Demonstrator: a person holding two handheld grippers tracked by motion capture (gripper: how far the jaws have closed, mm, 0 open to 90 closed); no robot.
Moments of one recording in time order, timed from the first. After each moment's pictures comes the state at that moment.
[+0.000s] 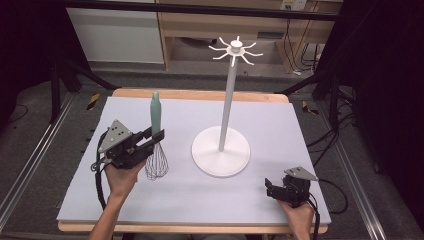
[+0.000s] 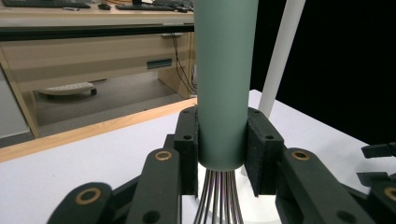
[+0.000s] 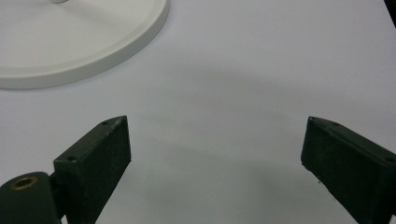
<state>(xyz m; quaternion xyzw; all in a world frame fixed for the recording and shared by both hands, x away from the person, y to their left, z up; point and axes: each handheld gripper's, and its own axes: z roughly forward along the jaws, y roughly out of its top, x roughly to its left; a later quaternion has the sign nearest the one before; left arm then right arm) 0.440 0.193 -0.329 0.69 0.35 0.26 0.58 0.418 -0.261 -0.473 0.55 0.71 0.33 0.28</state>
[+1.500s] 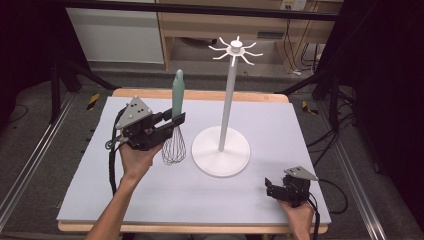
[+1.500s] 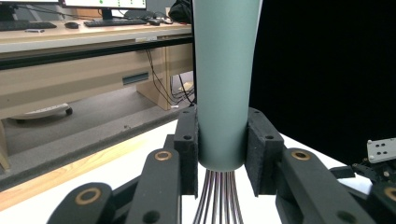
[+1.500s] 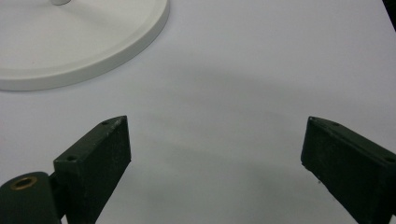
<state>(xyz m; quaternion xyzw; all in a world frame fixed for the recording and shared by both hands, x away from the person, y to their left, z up) 0.455 0.149 -0.272 0.71 0.30 0.24 0.59 0.418 -0.261 -0.472 0.55 0.71 0.34 0.28</state>
